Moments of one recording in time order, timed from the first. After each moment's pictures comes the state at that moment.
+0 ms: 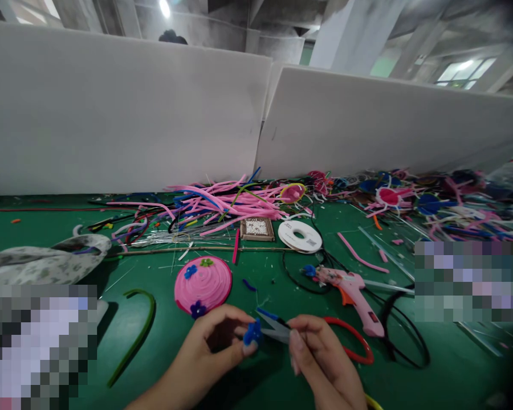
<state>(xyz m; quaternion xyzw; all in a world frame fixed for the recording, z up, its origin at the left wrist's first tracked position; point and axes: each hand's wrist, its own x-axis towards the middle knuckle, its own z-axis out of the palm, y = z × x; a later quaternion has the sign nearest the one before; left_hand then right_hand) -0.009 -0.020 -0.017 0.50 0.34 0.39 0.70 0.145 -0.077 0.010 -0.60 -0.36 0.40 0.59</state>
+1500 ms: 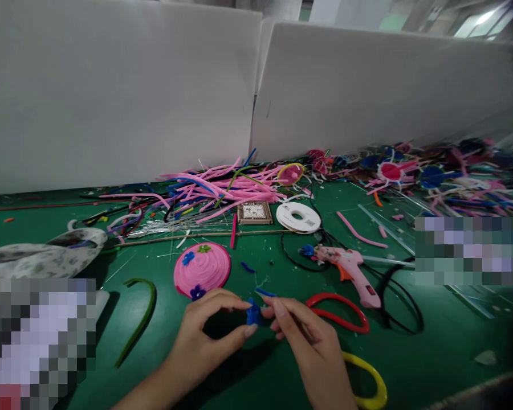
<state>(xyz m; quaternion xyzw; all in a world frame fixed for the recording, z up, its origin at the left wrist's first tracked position) -0.015 -0.020 -0.017 0.73 0.36 0.43 0.39 0.154 -0.069 -0.007 -0.61 -0.49 0.38 0.50</state>
